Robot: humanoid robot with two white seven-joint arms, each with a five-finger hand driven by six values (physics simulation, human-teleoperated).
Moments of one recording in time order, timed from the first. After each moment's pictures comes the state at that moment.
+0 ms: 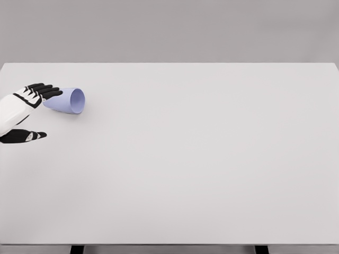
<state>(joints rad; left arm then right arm) 0.02 0.88 -0.06 -1.61 -0.37 -0.61 -0.05 0.00 0.00 -0.20 0.05 -0.06 -0.07 0.10</state>
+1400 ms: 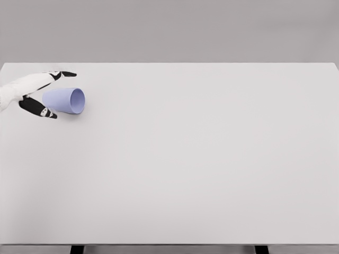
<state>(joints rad) -0.44 0.76 -0.27 -1.44 -0.24 -0.15 -0.61 0.00 0.00 -0.20 0.05 -0.06 -0.07 0.10</state>
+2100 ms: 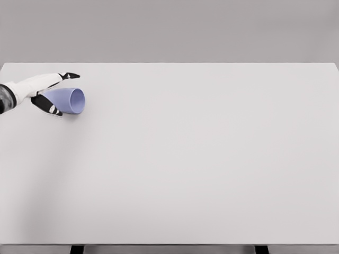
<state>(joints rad) -0.58 0.66 -0.37 -1.24 -0.38 -0.11 -0.61 0.00 0.00 -0.20 0.05 -0.06 -0.07 0.10</state>
